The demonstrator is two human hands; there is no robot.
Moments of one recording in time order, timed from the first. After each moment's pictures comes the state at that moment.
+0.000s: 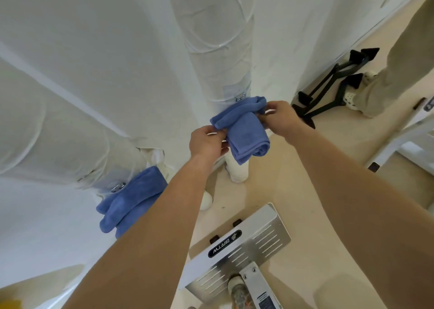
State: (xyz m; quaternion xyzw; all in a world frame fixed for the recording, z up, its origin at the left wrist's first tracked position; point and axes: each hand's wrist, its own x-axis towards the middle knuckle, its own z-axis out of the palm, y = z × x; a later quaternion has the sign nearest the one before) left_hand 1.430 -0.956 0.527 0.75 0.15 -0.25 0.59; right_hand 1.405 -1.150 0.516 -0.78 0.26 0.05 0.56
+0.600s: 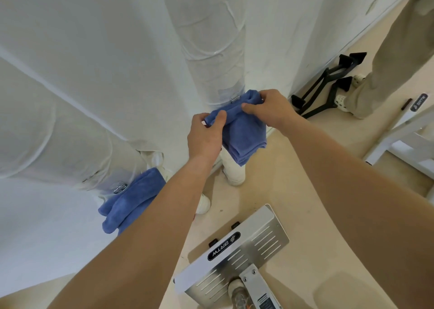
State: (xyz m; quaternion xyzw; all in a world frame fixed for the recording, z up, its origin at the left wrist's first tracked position) left_hand 1.420 -0.960 0.563 0.79 0.06 -0.16 0.58; right_hand 1.412 -1.141 0.562 -0.82 0.25 0.03 0.51
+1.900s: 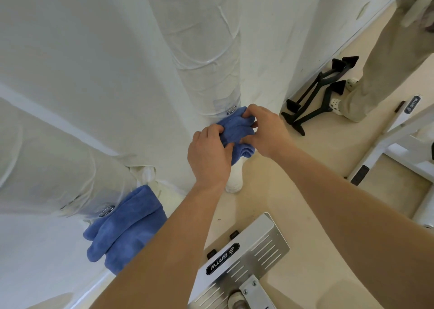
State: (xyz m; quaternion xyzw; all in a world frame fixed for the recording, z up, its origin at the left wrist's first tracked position) left_hand 1.414 -0.975 0.524 0.95 -0.15 0.09 0.27; right_hand 1.394 -1.129 0.527 -0.92 0.14 -0.06 0.37
